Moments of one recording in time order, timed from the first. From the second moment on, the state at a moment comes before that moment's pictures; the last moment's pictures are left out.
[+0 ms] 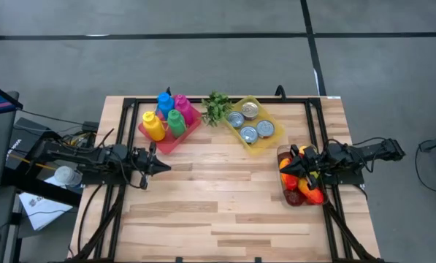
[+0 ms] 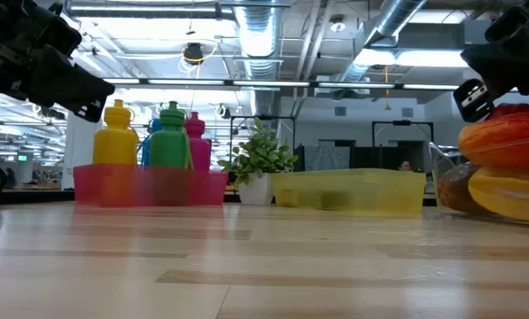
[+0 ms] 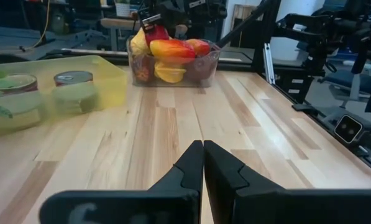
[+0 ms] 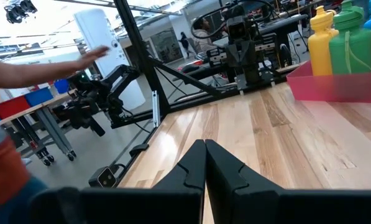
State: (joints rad) left arm -0.12 0.22 0.01 0.07 -0.04 -0.08; right arm 0.23 0.01 0.01 0.01 0.00 0.36
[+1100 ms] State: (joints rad) left arm -0.12 0.00 0.01 0.04 -0.07 -0.08; right arm 0.23 0.01 0.01 0.01 0.00 0.36
